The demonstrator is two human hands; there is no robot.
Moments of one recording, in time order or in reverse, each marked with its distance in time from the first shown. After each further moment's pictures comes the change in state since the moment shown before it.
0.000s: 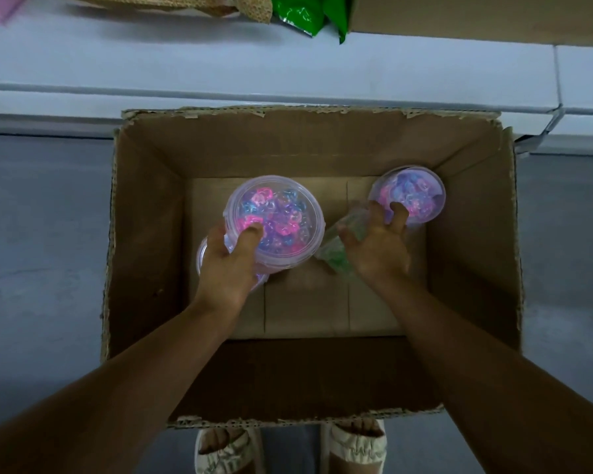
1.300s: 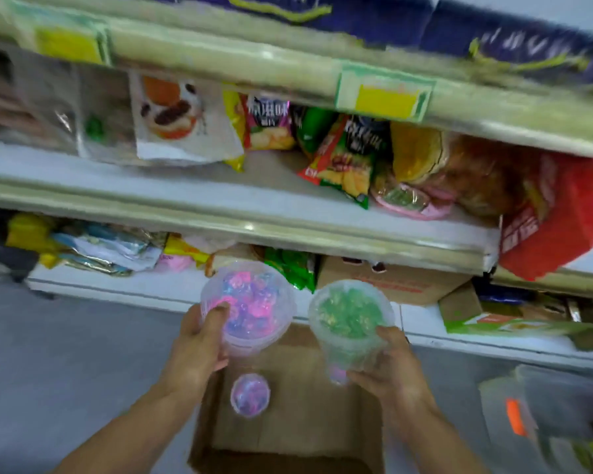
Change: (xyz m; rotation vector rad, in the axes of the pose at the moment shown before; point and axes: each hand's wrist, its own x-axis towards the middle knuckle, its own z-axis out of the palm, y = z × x) left_hand -0.263 0.342 -0.119 -0.147 0.027 0.153; right_hand -0.205 -0.206 -0.426 1.237 -0.183 0.360
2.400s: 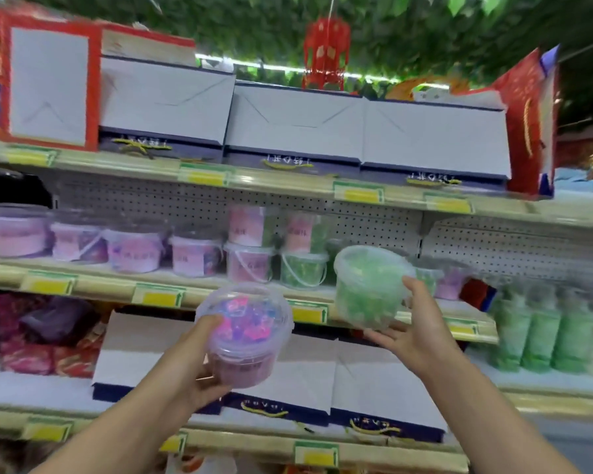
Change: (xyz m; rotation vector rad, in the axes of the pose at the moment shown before) left_hand -0.258 0.449 -0.078 -0.252 -0.355 0.378; right_hand -0.379 -0.423 0.078 0.284 -0.248 -0.662
